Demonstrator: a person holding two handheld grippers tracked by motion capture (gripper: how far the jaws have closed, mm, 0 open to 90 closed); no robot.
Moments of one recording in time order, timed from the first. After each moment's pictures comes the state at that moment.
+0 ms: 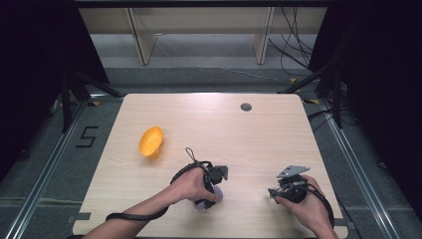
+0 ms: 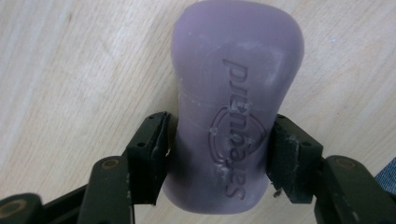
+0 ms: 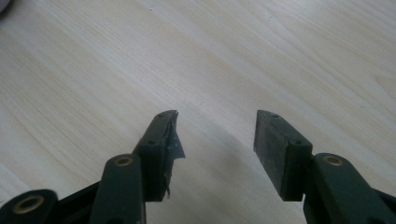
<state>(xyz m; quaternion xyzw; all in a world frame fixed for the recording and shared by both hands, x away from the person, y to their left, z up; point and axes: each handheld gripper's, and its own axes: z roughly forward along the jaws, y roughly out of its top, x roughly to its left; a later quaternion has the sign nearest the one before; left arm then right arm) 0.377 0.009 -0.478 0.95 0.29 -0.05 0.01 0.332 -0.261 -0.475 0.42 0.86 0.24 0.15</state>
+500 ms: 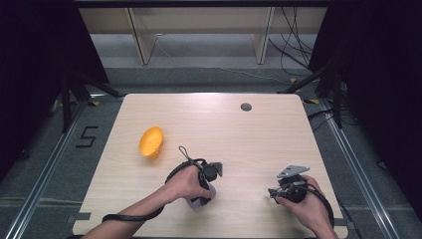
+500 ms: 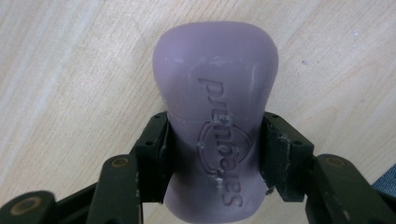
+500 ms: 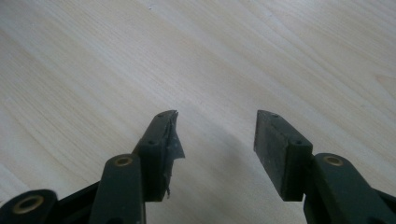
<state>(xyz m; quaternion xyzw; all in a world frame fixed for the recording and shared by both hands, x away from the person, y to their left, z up) 0.383 0.022 -0.475 0.95 0.31 -0.05 0.02 0.332 -0.261 -0.476 0.43 0.86 0.24 0.15</state>
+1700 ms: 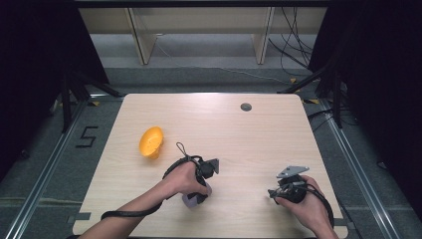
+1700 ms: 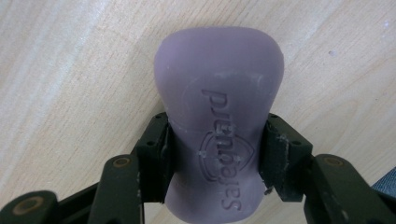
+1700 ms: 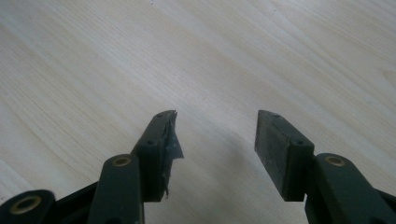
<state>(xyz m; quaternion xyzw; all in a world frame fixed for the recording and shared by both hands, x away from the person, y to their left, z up) 0.394 0.031 -0.479 0.94 0.32 -0.06 0.00 0.333 -0.261 -0.477 0.43 0.86 0.24 0.14</state>
